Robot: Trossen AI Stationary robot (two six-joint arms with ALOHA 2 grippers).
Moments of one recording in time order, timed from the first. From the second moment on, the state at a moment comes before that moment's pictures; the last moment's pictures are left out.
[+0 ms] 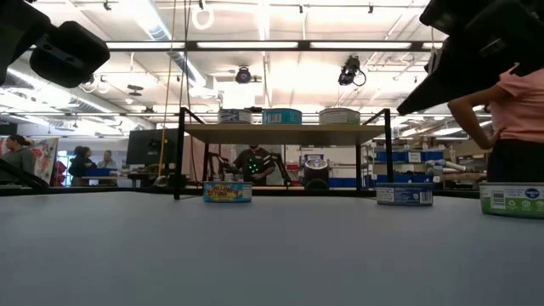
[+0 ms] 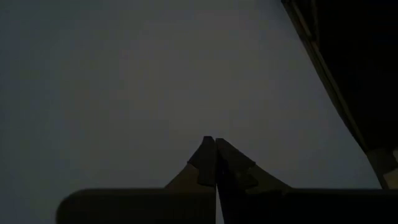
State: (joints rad) left arm -0.70 1.26 0.75 -0.40 -0.14 -0.38; right arm 0.50 1.21 0.59 -0.19 0.67 0.41
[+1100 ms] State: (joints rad) left arm -0.84 1.36 0.75 -0.64 0.06 -0.61; right arm 0.50 1.21 0.59 -0.18 0.66 0.42
